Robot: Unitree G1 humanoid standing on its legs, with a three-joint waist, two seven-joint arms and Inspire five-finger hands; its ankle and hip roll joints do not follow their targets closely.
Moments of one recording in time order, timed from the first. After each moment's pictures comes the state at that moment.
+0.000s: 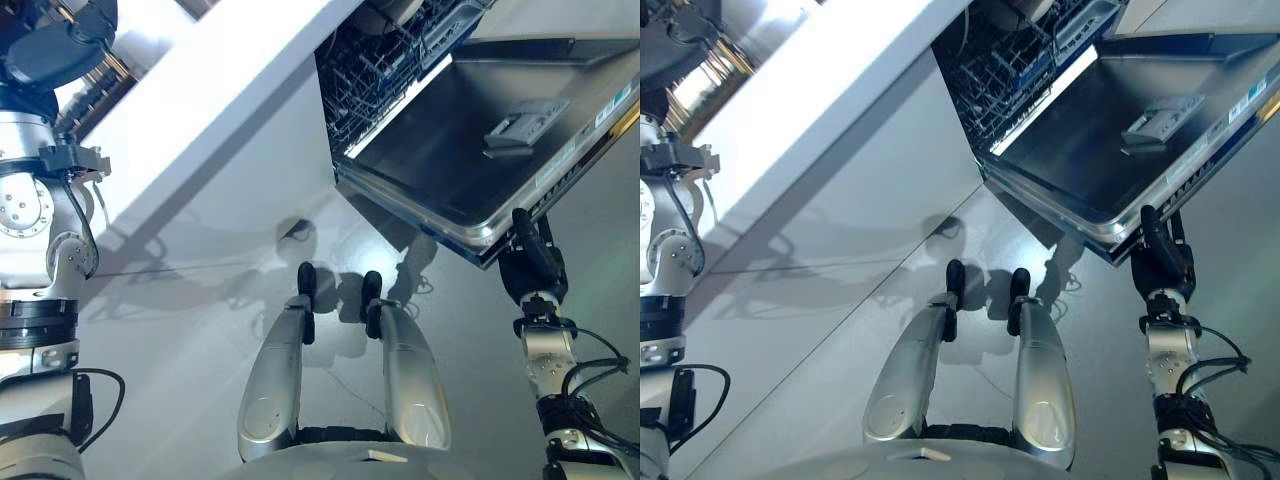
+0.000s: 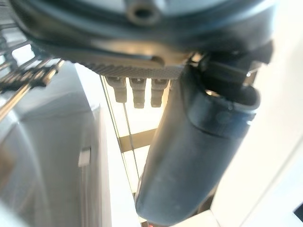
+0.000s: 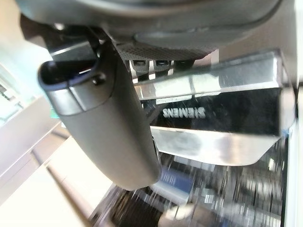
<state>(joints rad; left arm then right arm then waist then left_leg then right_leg) -0.45 0.72 0.19 0.07 -0.59 -0.35 0.21 -0.16 -0.45 -0.11 0.40 1.39 -0.15 0.26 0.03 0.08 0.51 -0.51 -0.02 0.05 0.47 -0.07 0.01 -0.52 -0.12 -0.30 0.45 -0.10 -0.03</state>
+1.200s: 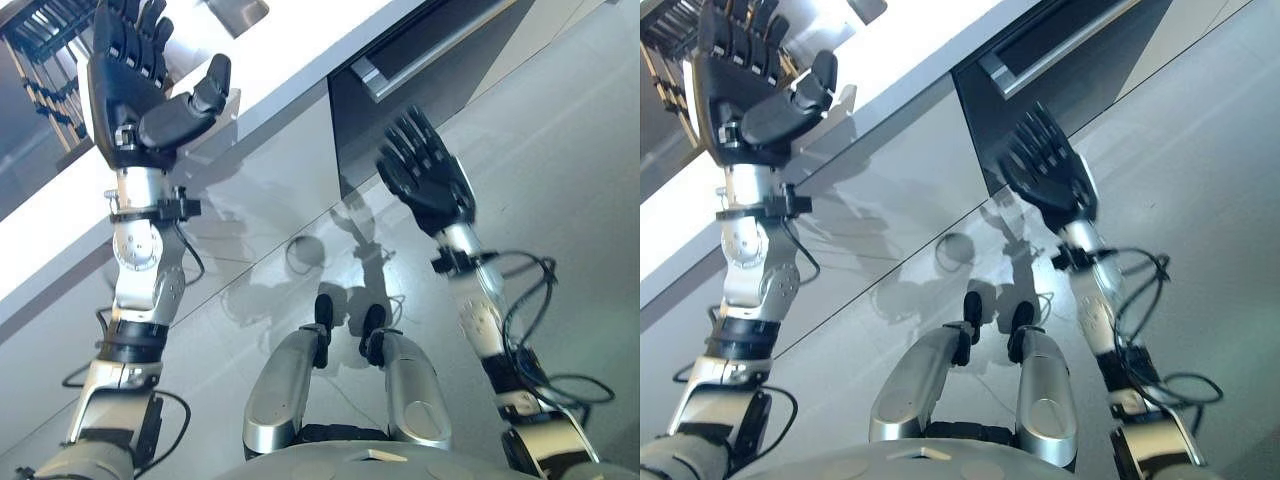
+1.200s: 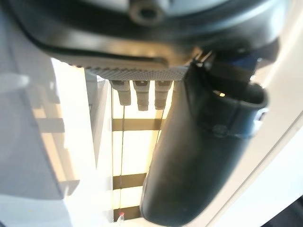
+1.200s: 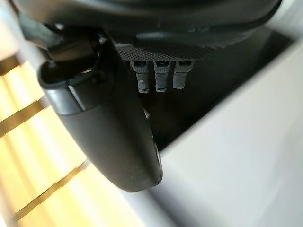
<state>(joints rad) -0.31 0.43 0.05 -0.04 -0.54 -0.49 0.16 -0.13 -0.39 0.06 0.26 0.72 -0.22 0.15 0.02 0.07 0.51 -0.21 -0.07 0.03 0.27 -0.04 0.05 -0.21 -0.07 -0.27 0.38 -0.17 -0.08</state>
